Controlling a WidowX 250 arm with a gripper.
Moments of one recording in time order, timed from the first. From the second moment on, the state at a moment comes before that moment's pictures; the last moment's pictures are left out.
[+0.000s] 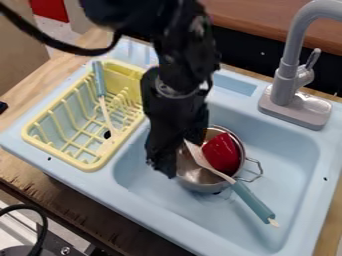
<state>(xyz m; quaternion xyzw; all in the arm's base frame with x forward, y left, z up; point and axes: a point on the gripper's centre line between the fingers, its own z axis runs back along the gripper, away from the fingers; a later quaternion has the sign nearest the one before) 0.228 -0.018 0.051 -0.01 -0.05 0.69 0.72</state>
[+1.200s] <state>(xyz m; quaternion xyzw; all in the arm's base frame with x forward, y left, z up) 0.246 -0.059 0.074 -0.02 -0.05 0.35 0.94</state>
